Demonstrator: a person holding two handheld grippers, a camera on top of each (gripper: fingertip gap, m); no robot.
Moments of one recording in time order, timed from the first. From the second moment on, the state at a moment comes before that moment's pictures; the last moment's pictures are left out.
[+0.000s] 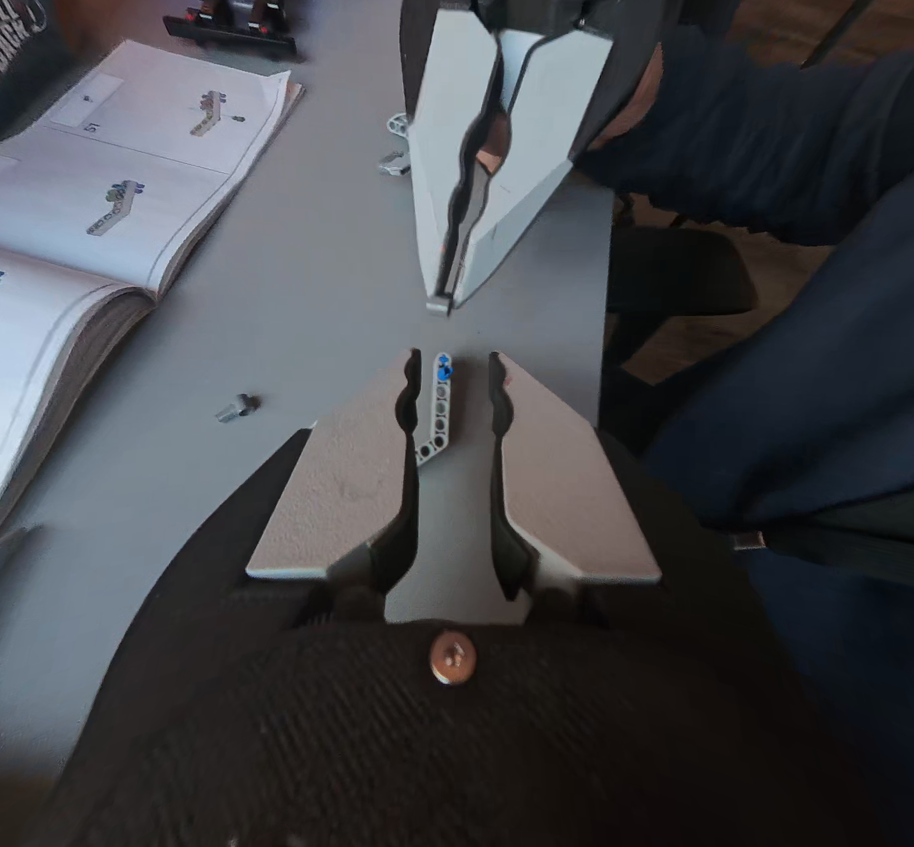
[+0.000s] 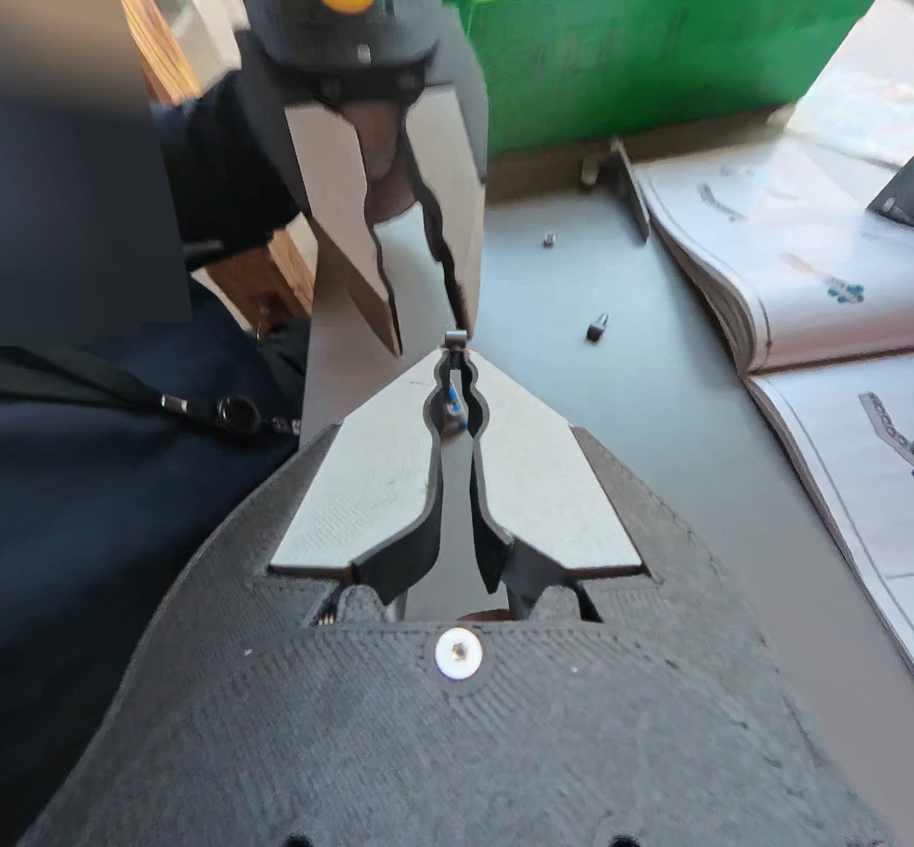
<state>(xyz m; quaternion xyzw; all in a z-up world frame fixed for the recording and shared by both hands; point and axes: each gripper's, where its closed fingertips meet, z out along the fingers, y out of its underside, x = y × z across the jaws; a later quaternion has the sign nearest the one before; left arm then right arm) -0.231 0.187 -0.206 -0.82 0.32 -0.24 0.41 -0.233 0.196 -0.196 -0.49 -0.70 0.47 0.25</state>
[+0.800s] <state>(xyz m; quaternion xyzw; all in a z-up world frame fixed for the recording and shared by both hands) -0.232 0.195 -0.177 -0.79 0.22 -0.41 0.40 -0.244 0.191 -0.182 -0.40 -0.71 0.34 0.47</state>
